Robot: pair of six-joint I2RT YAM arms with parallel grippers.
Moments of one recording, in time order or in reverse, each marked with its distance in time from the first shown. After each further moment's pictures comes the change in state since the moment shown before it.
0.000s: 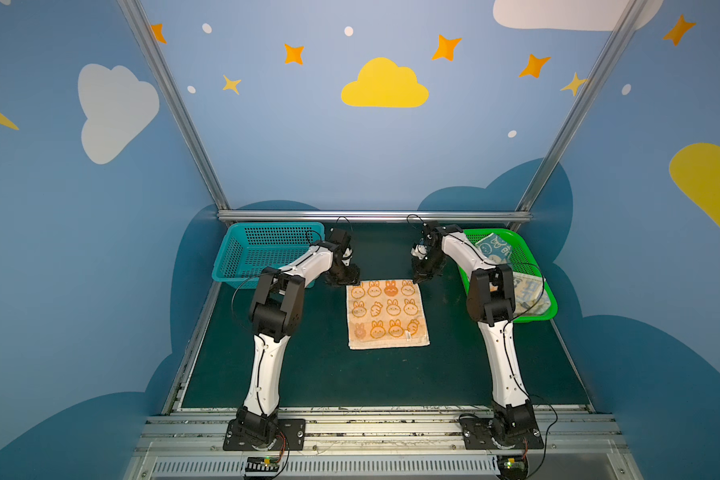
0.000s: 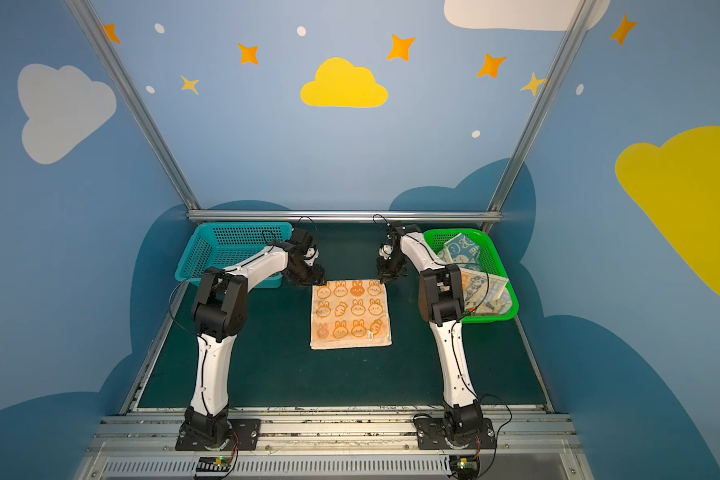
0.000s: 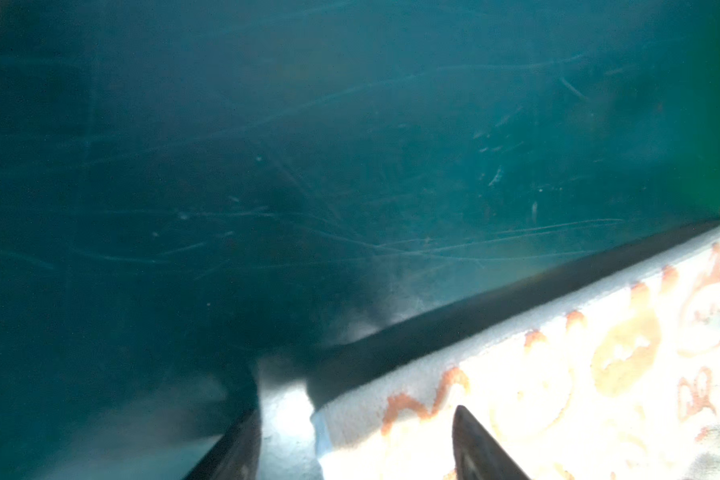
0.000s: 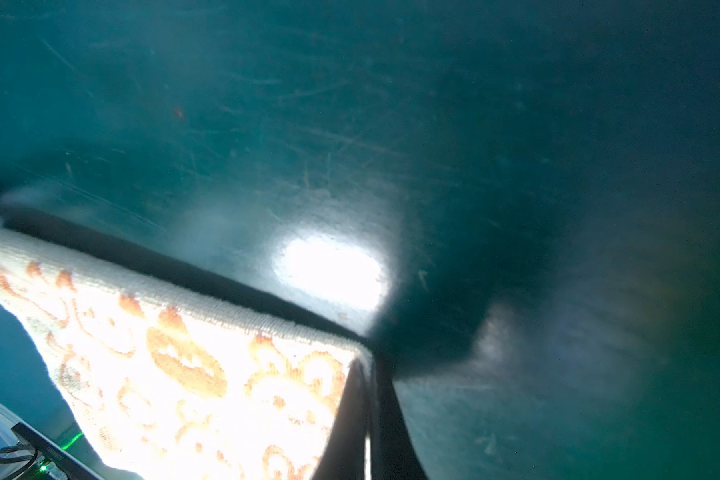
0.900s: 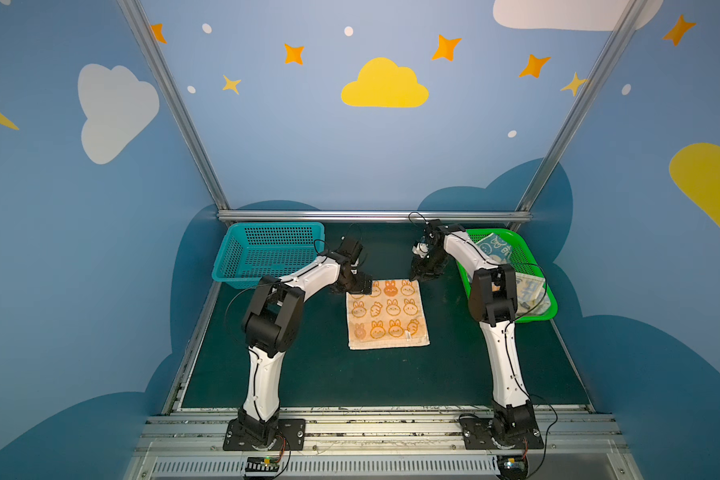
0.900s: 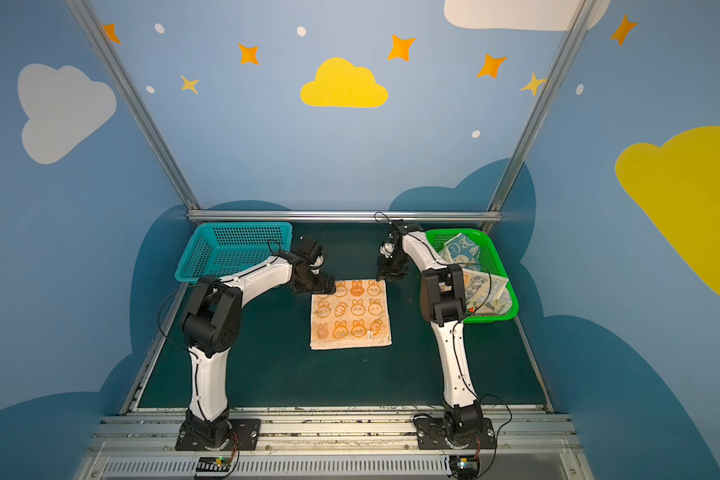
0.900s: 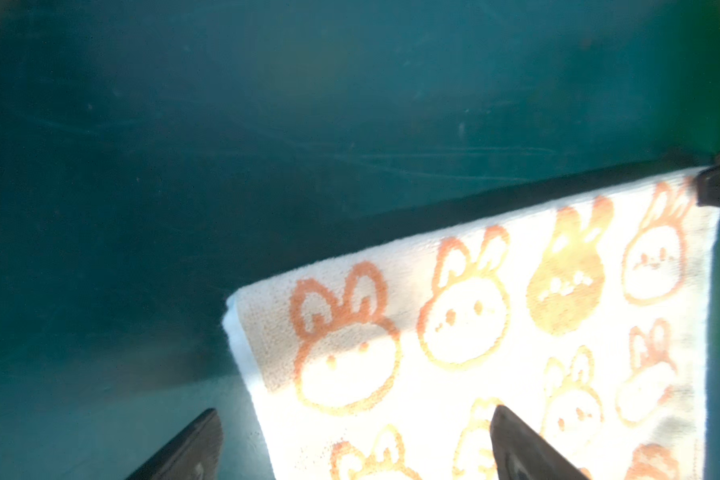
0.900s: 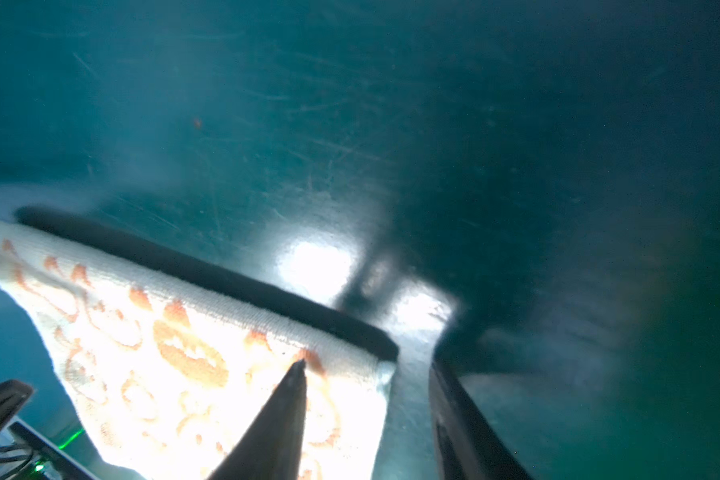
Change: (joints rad) left arm -0.109 -0.165 -0.208 0.087 -0.091 -0.140; right arm -0.005 -0.017 -0.010 0.013 0.002 -0.013
